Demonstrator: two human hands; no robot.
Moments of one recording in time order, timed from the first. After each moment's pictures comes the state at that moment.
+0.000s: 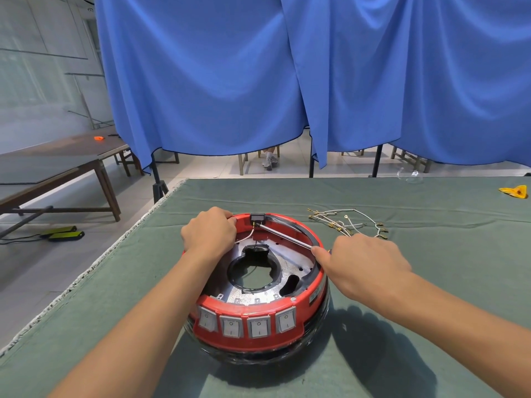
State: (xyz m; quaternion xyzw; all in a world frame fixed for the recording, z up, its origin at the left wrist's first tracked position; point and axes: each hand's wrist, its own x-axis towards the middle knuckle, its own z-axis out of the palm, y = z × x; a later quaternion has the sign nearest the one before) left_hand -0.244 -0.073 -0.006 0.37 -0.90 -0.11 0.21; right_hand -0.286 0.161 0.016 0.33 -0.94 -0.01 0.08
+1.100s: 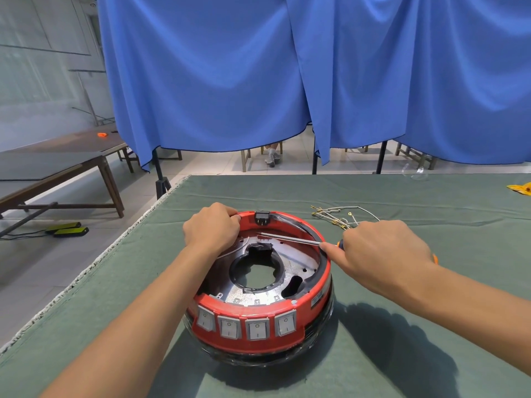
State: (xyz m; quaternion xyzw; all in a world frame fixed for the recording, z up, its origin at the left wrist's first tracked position) left_hand -0.244 -0.077 -0.007 0.35 -0.91 -0.11 0.21; right_hand -0.305 0.172 0.020 0.38 -0.89 -0.12 0.20
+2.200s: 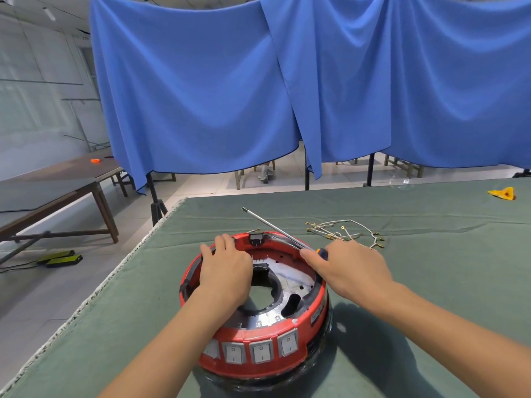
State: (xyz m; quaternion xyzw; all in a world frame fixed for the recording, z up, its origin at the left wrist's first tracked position) left_hand -0.220 -0.035 -0.014 0.23 -0.96 0.18 0.02; right_hand -0.309 0.146 -0.005 0.28 -0.94 0.18 0.10
